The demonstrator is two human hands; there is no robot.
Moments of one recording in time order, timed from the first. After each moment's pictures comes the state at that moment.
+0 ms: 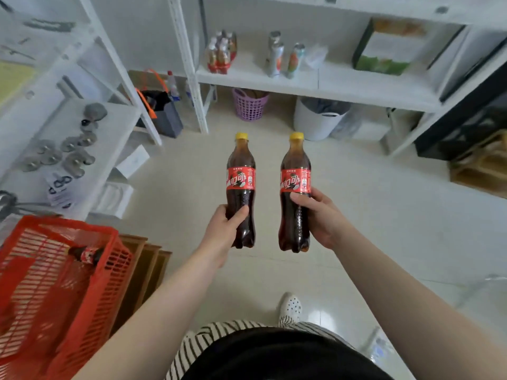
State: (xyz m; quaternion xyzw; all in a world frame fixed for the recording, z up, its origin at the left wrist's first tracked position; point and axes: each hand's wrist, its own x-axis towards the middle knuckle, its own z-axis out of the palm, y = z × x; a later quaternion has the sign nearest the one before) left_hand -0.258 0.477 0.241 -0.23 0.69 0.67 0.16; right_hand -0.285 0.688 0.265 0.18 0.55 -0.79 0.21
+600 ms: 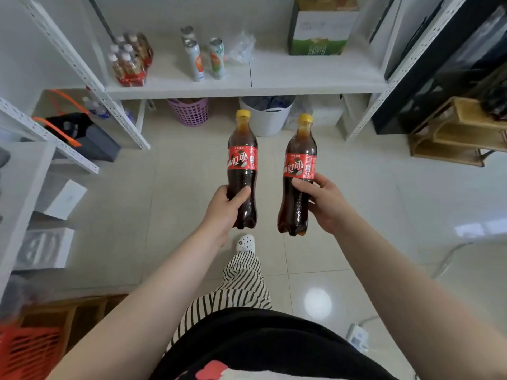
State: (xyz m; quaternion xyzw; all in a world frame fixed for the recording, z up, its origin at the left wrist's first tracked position) left_hand -0.451 0.712 0.237 -0.16 0.71 0.65 0.22; right_hand -0.430 0.925 0.252 0.24 0.59 -0.76 0.11
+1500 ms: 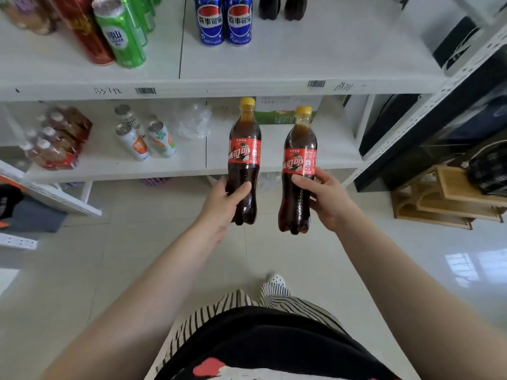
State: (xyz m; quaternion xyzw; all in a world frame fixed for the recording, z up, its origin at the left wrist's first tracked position) left_hand -0.833 0.958 0.261 -0.10 0.70 0.68 0.21; right_hand -0.802 1.172 0.286 0.22 0.61 -0.75 0.09
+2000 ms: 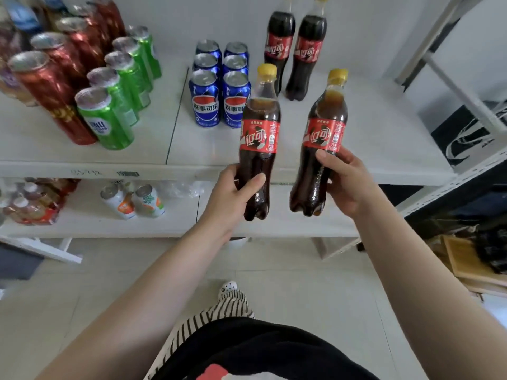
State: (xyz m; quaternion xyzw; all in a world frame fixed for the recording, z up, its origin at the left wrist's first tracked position) left_hand -1.017 1.035 0.338 -0.01 0.68 0.73 0.12; right_hand -1.017 1.255 0.370 0.13 0.61 -0.78 0.02
